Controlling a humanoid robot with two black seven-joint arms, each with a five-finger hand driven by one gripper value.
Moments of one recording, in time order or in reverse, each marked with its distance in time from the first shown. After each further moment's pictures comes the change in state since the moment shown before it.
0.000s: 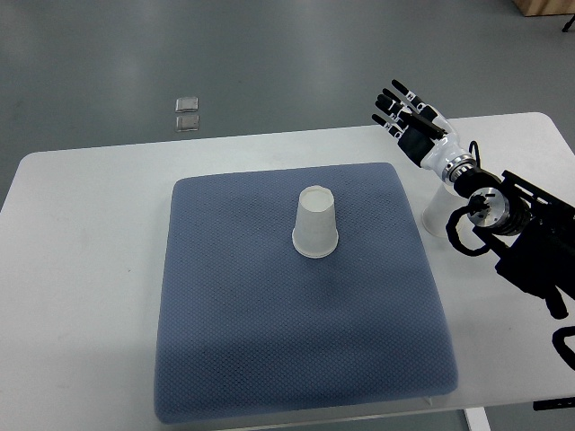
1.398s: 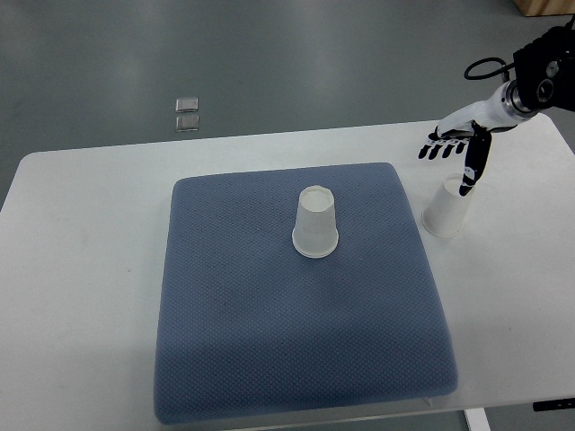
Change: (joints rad) left arm 0.000 0.000 0.002 -0.031 0.003 -0.029 -0.001; right arm 0.931 -0.349 -1.452 0.424 -0.780 0.273 -0.183
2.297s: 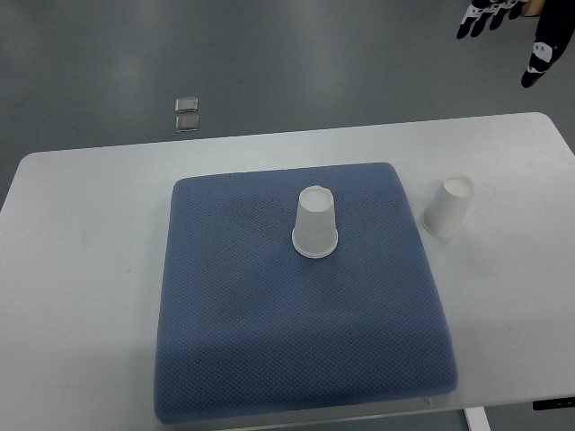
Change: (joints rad) left arm -0.002 0.000 0.001 0.002 0.005 -0.049 0.001; right arm 0.729 -0.099 -0.286 0.379 0.101 0.027 -0.001
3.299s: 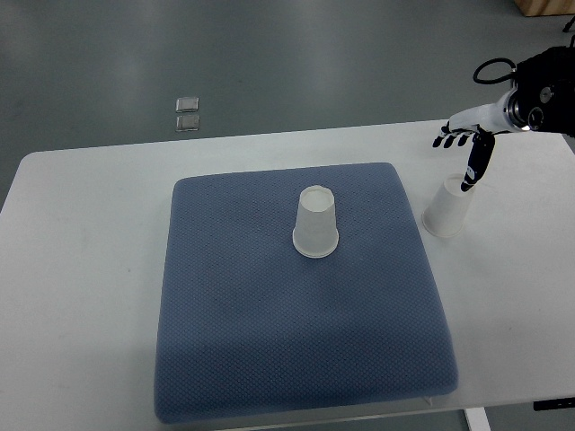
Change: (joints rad) left arm 0.003 0.000 -0.004 0.008 -0.006 0.005 0.000; right arm -0.733 0.178 0.088 -0.255 0.143 -0.428 -0.107
